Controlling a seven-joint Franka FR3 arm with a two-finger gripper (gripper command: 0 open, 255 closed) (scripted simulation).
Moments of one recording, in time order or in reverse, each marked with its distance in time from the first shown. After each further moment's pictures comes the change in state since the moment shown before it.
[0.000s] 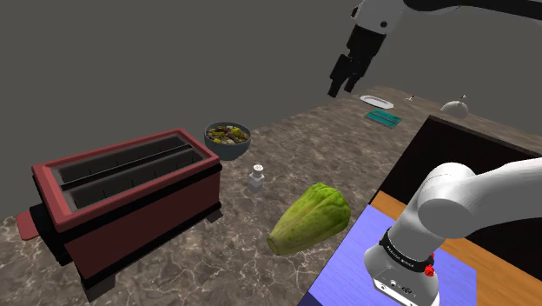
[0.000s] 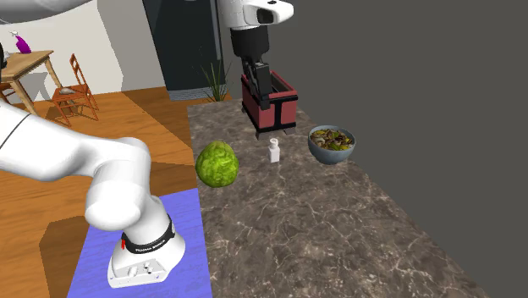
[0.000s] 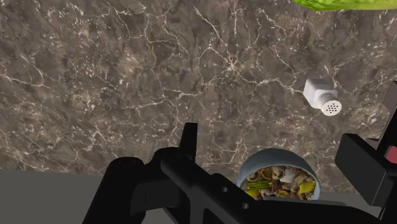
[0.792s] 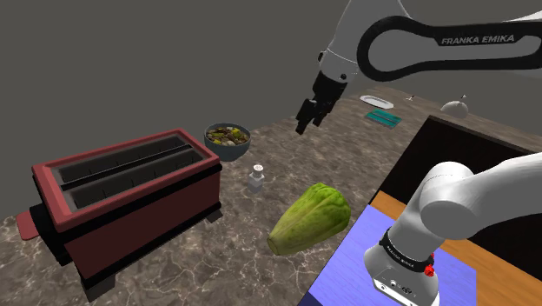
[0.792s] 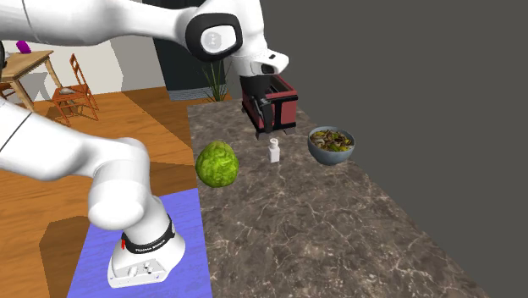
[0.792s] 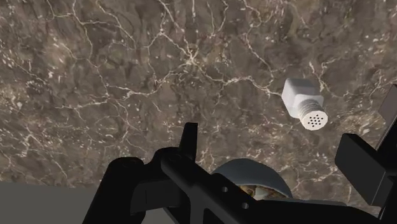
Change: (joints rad) arm 0.056 0.049 0.102 -0.257 0.073 0.354 0.074
